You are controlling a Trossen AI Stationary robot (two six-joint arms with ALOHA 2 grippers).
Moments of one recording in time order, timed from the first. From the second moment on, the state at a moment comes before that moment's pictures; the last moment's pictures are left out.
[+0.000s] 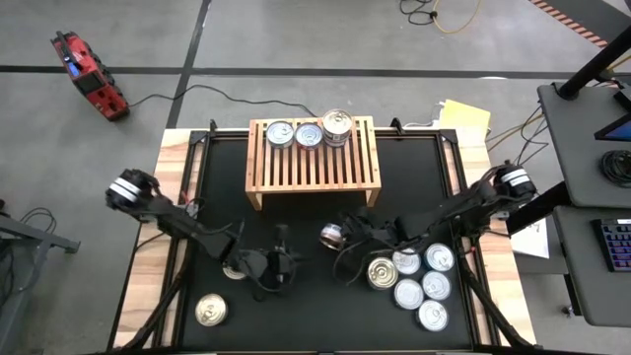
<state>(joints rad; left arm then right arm) -0.50 1.57 0.68 0.47 -0.56 0.12 0.29 1.63 0.99 -0.18 0.36 0.57</state>
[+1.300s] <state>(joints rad) -0.47 1.30 0.56 0.65 -0.62 -0.06 0.29 1.57 0.77 0.62 0.23 0.03</state>
